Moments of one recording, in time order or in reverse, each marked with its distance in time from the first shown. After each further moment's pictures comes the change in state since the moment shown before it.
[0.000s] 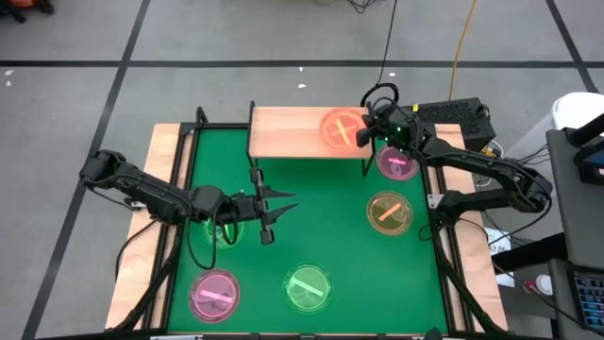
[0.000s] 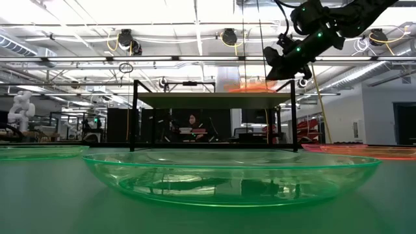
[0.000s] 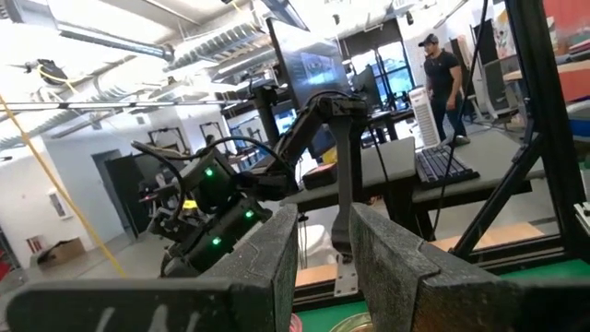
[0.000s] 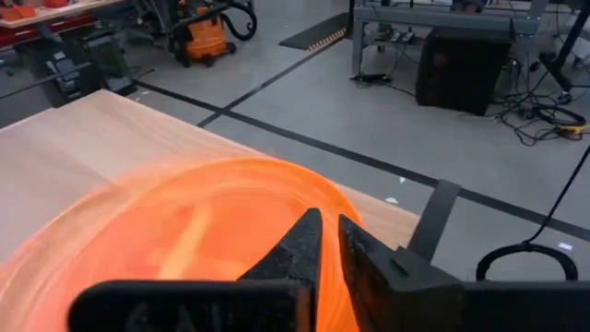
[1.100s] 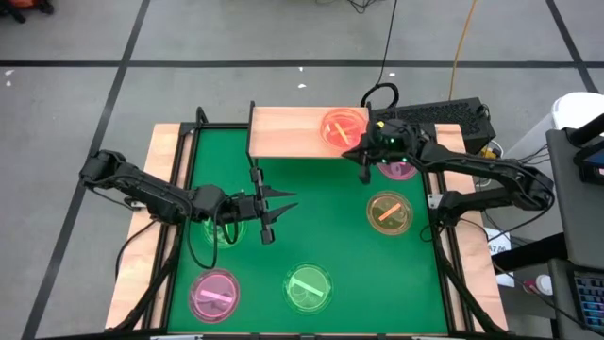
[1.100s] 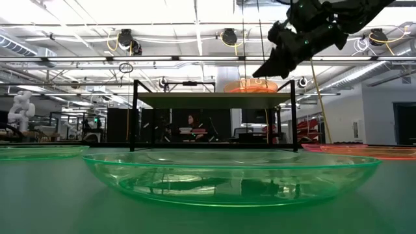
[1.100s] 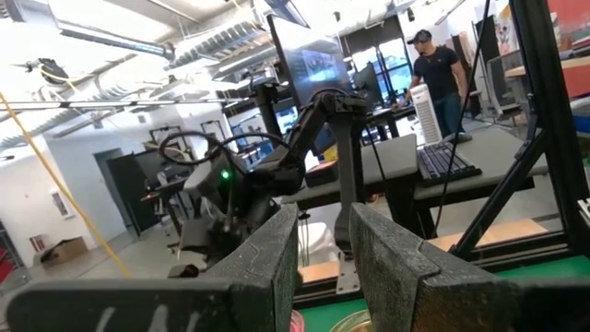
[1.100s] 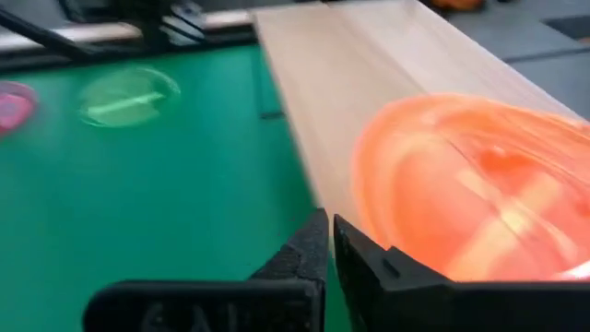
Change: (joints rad) left arm 0.005 0.000 0.000 -0.006 0.000 0.003; right arm 0.127 -0.010 -0.001 -0.128 -0.532 -0.304
